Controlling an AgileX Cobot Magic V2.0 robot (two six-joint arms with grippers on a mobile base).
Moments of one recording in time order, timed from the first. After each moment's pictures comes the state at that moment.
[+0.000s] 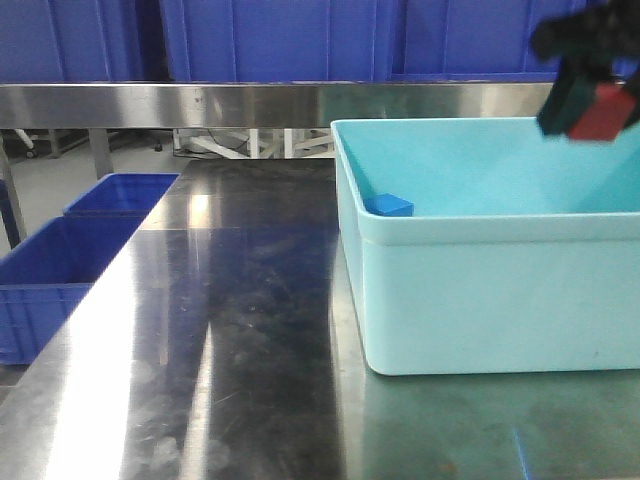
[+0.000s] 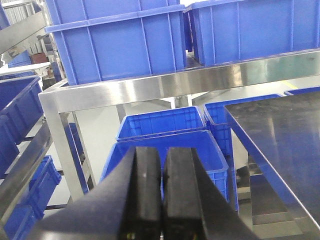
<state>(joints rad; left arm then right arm) -0.02 -0.01 0.01 -0.01 0.03 0.14 0.20 1.37 -1.04 0.02 0.52 0.03</state>
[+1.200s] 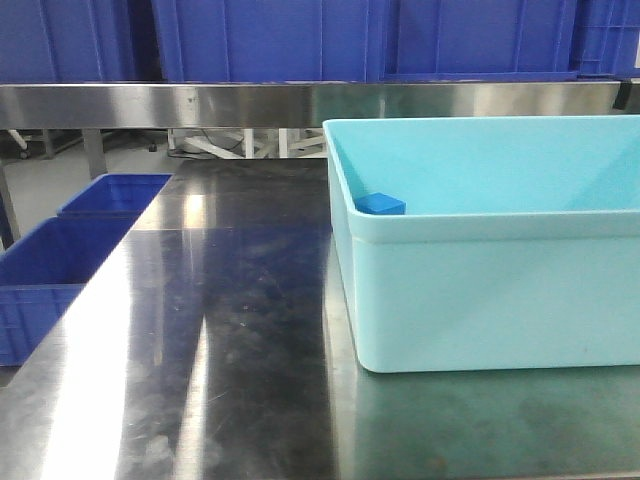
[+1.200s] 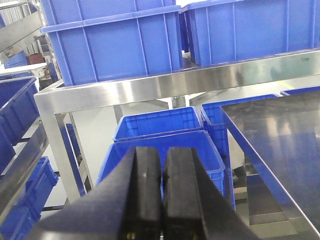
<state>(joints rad) -0.02 -0.01 0.01 -0.01 0.03 0.14 0.20 0.51 -0.50 0.02 0.42 0.03</state>
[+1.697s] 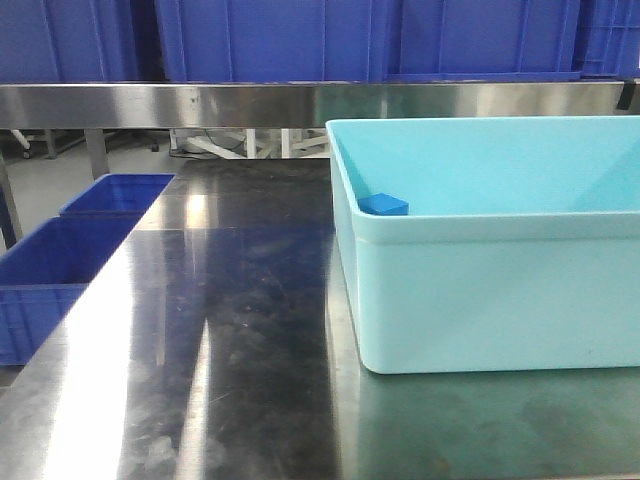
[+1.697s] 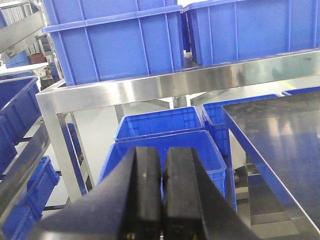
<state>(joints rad) -0.02 -0.01 0.01 -0.01 0.03 0.14 0.20 0.51 -0.50 0.02 0.43 0.03</state>
